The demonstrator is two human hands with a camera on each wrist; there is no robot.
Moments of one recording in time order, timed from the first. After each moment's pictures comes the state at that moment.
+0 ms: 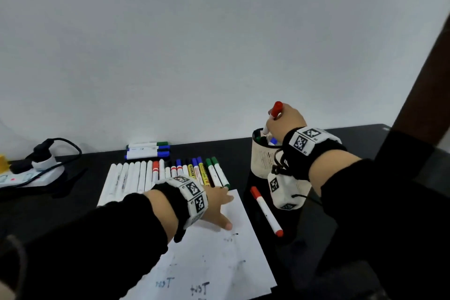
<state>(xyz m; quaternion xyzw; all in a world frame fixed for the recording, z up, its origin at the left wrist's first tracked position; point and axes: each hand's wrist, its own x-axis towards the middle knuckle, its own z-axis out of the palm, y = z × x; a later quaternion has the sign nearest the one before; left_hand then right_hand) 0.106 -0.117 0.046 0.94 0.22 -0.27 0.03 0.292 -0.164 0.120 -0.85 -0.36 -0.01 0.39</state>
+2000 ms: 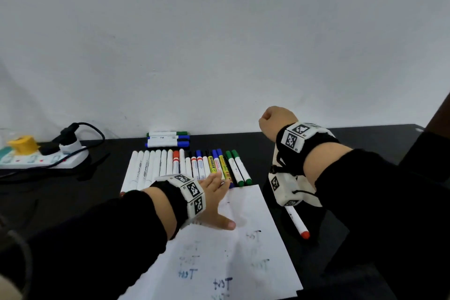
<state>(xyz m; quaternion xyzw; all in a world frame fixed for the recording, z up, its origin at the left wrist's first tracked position) 0.065 -0.083 0.016 0.93 0.26 -0.26 0.02 0.251 -0.115 0.110 -0.86 -0.45 0.01 0.23</state>
